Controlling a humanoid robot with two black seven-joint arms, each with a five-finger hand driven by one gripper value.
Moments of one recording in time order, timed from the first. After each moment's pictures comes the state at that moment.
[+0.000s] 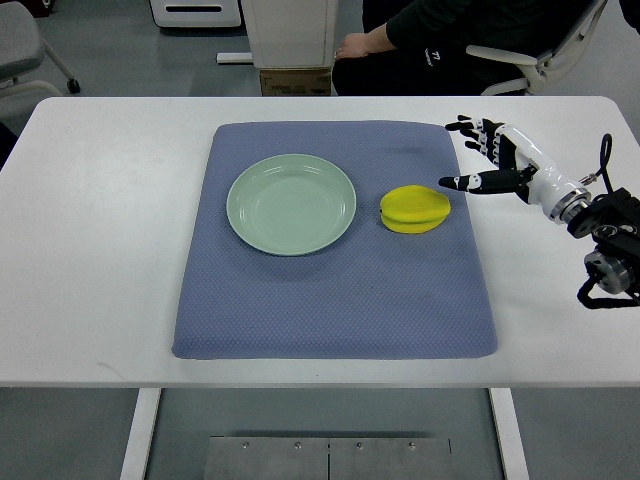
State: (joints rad) left arm -0.01 0.00 -0.10 -0.22 0.09 0.00 -0.21; right arm 0.93 -0.46 0.16 0.85 -0.43 0.01 0.51
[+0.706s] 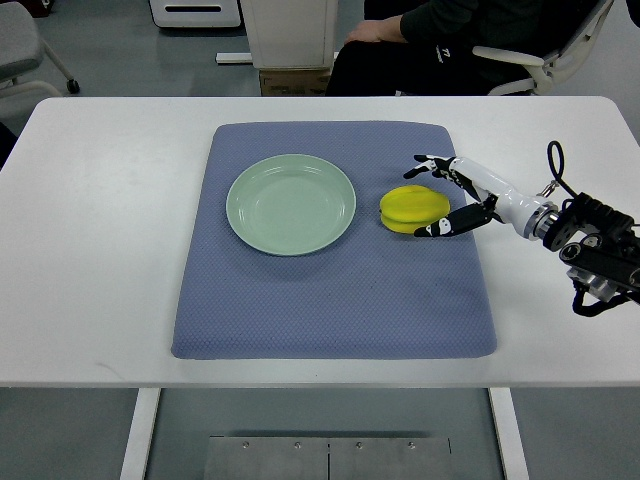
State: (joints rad) left arm -0.01 0.00 -0.10 -0.22 0.09 0.00 -0.21; right arm 1.03 -0.40 -0.14 0.85 -0.53 -0.05 0.54
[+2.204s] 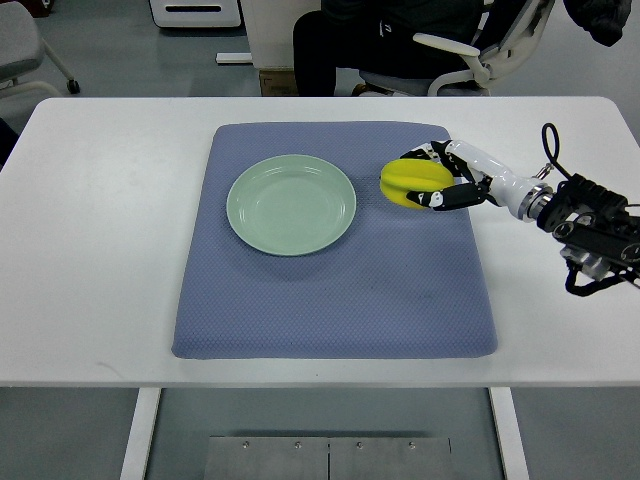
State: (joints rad) left arm -0.01 0.00 -0.10 -0.22 0.09 0.00 -0.21; right arm 1.14 -0.40 -0.22 0.81 -0.41 -0.02 0.52
